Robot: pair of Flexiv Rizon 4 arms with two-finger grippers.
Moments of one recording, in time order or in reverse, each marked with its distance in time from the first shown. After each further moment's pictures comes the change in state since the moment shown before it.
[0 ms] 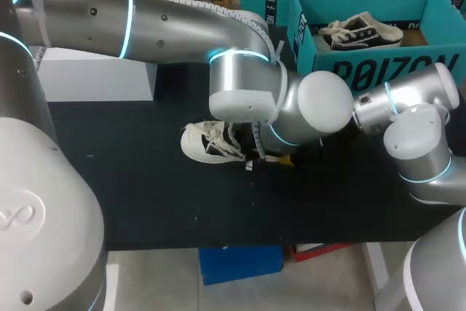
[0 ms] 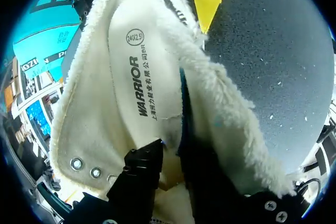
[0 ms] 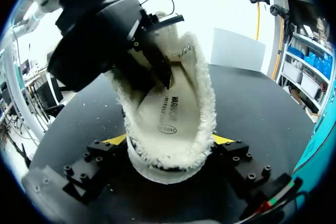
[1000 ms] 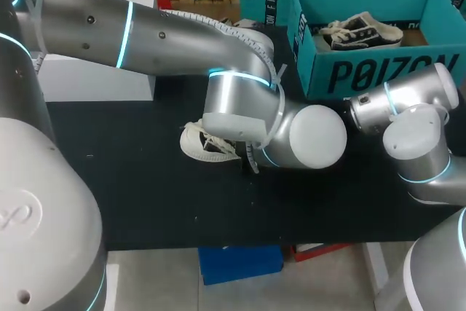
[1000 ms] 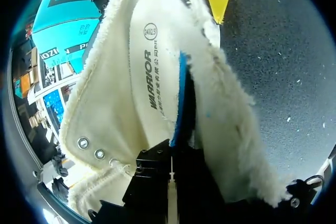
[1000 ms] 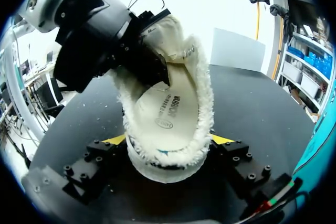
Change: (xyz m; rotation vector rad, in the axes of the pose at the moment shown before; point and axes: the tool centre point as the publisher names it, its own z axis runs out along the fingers) left arm -0.005 0.009 0.003 0.002 -0.153 -0.073; right arm 0.000 0.001 0.001 0.000 -0.001 0.001
